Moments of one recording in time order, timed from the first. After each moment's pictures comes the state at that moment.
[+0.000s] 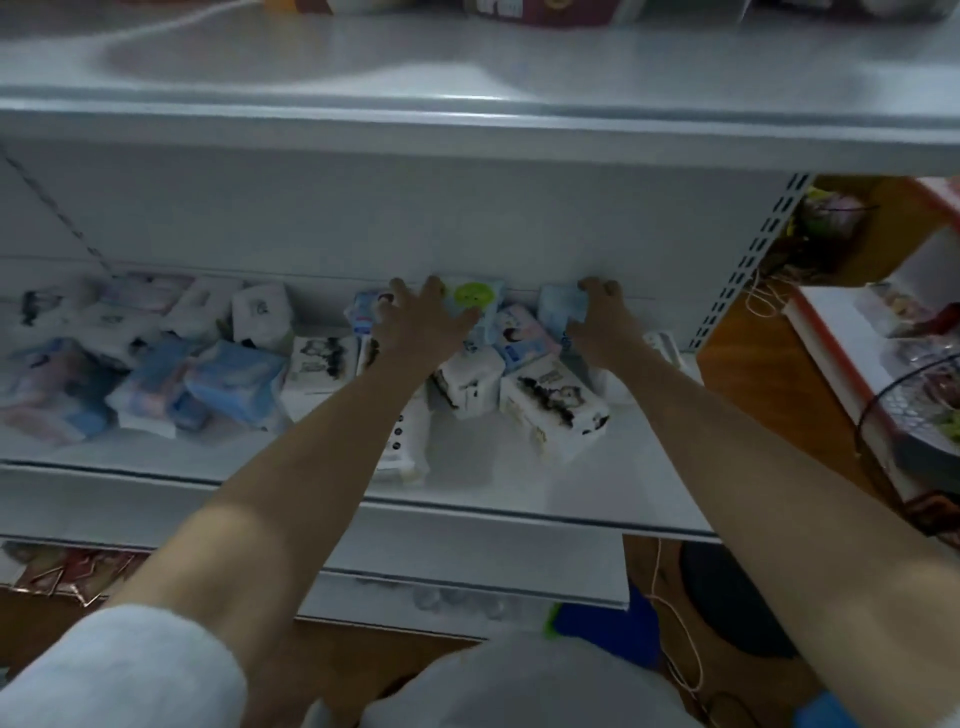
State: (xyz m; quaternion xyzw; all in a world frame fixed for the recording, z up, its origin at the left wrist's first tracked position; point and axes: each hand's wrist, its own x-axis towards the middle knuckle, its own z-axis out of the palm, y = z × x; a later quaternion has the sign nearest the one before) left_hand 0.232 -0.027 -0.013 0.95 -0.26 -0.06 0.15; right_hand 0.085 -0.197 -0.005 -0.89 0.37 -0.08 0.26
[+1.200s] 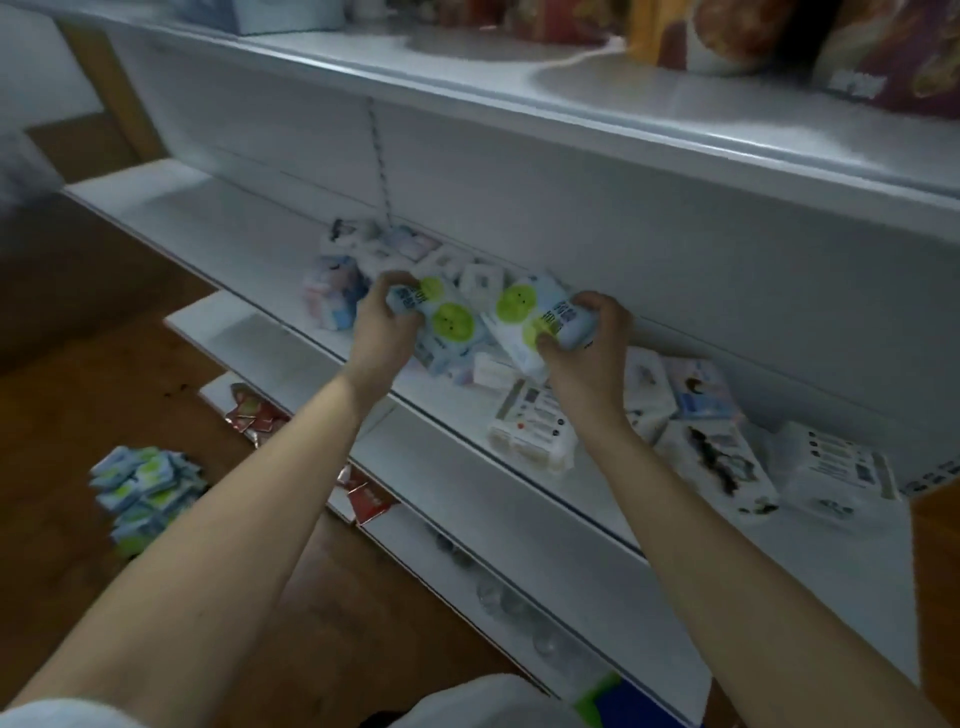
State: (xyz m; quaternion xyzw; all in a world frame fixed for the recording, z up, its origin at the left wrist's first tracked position) left_hand 0.211 0.197 0.029 0.80 -0.03 0.09 0.59; right_hand 0.134 -0.001 0.017 -0.77 0.10 -0.29 0.56
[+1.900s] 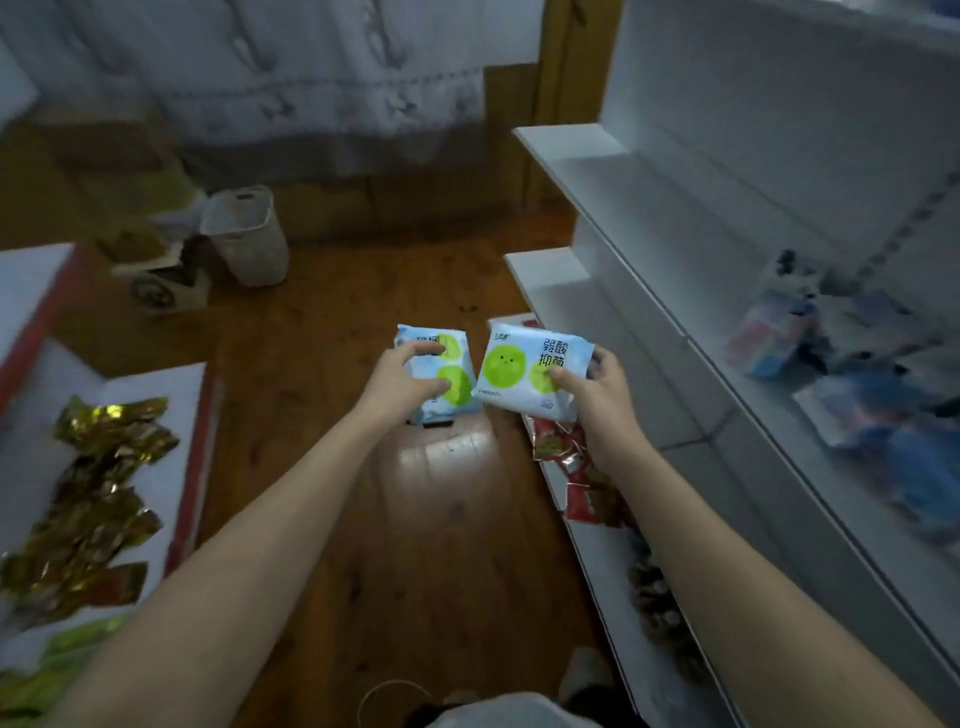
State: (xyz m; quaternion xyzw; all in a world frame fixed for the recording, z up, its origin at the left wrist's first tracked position) left_hand 0.082 0.655 -0.025 0.82 0.27 0.12 0.50; right_hand 0.173 0.444 -0.022 -0.66 -0.02 0.18 0.73
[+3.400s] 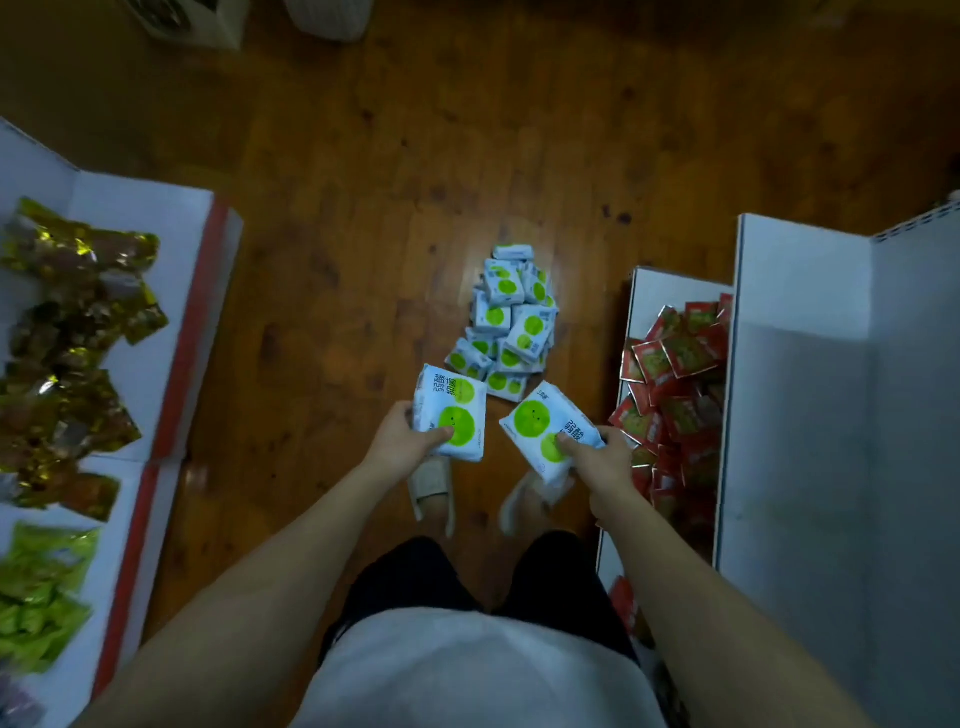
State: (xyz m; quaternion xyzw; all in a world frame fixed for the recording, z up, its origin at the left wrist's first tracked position) left_hand 0.347 1.037 -0.315 0.53 0.60 -0.05 0.61; right_hand 0.528 0.875 -0.320 -0.81 0.13 0.41 0.41
